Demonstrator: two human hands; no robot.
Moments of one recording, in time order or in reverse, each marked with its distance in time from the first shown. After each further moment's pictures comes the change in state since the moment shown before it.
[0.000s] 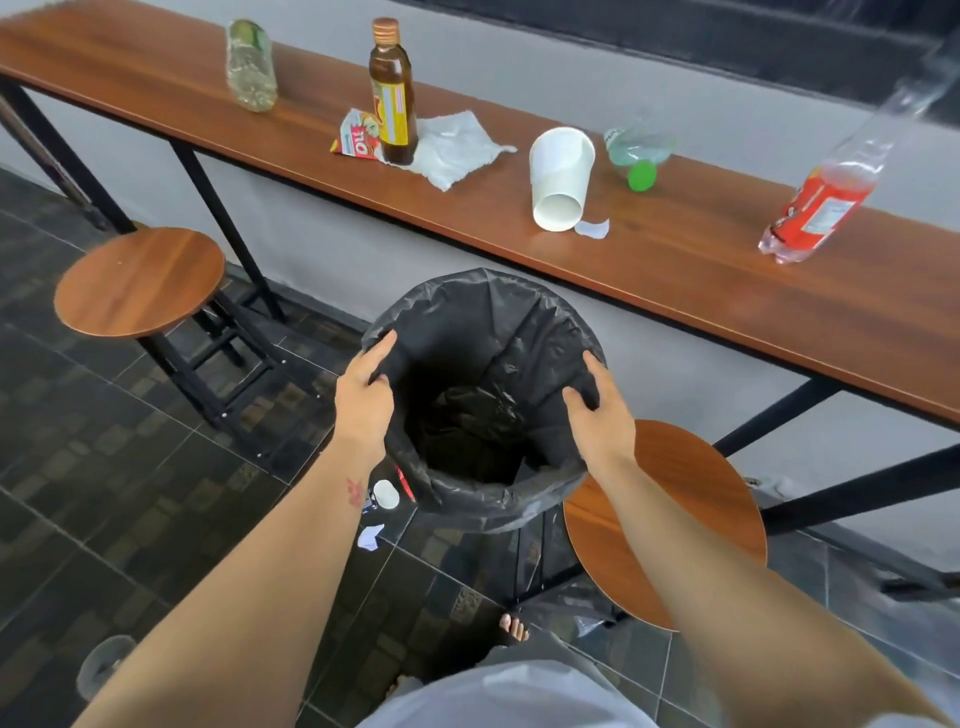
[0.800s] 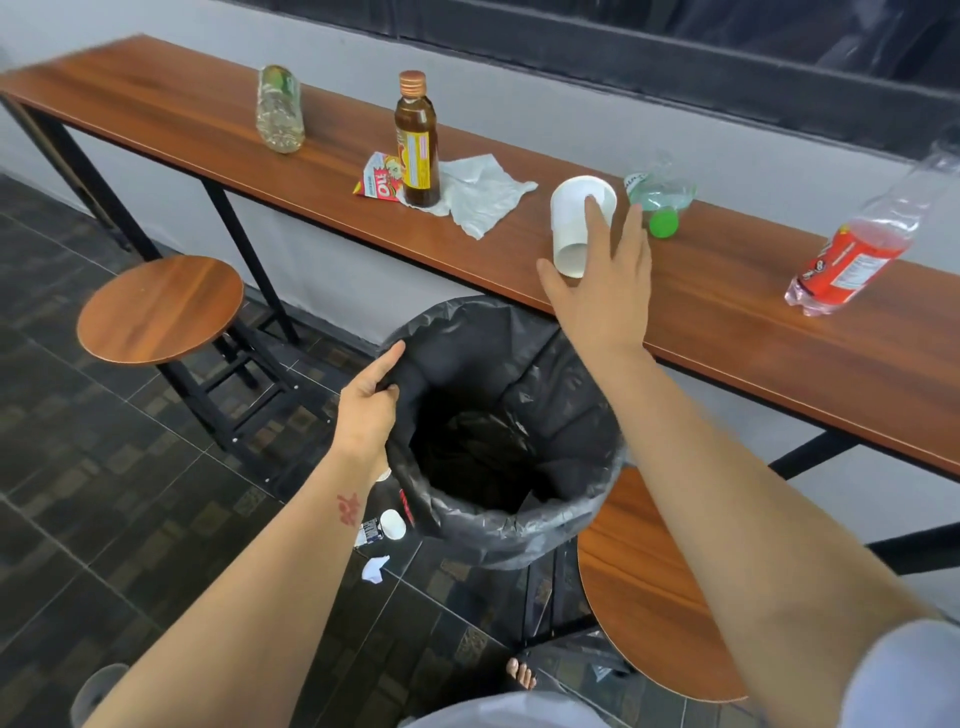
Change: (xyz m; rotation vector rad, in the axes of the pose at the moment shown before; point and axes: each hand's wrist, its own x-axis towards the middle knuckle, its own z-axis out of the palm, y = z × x) left_hand 0.018 0.035 -0.008 -0.215 -0.048 -0.076; right_hand 0.082 -0.153 0.008 -0.615 0.360 -0.568
